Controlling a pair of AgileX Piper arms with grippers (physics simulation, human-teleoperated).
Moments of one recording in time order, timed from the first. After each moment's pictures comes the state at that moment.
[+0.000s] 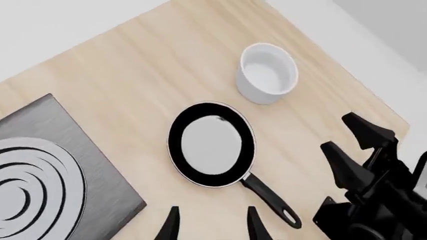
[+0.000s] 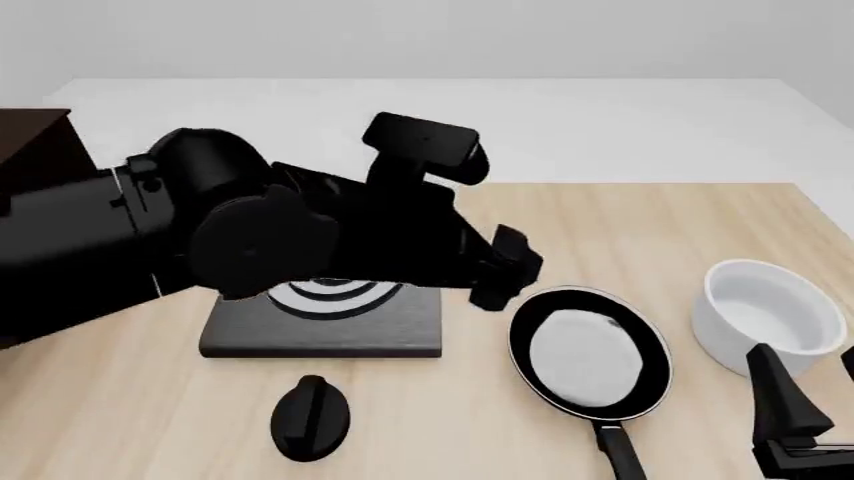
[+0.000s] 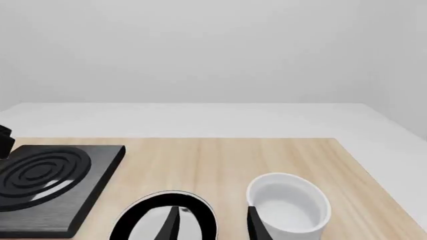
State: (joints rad) left arm -0.95 1.44 -1.25 0.50 -0.27; right arm 0.00 0.01 -0.01 0.00 0.00
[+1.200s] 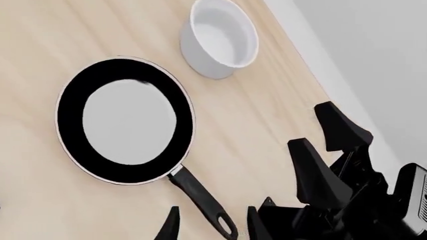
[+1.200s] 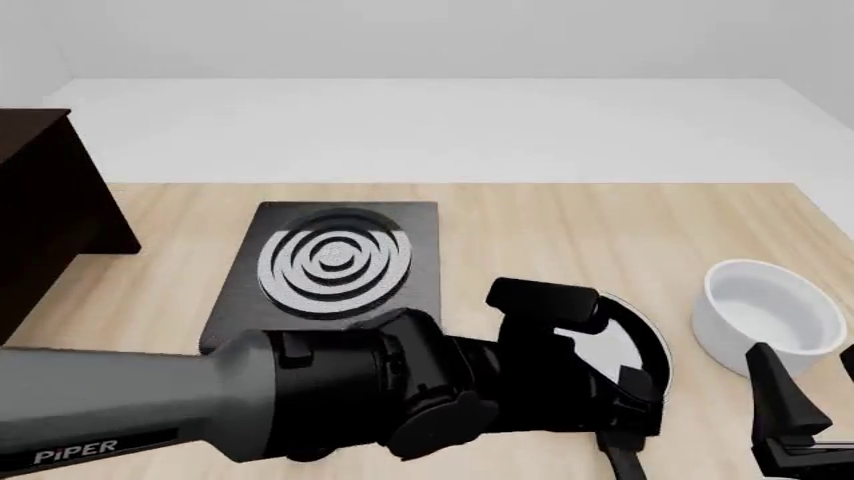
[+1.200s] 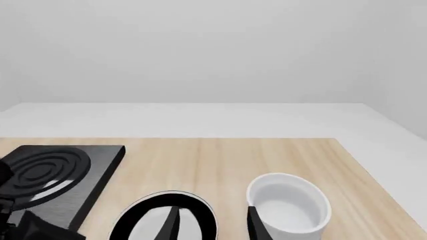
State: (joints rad) left arm -1.18 1.72 -1.16 0.15 -0.66; right arm 0.00 0.02 0.00 -0.02 0.00
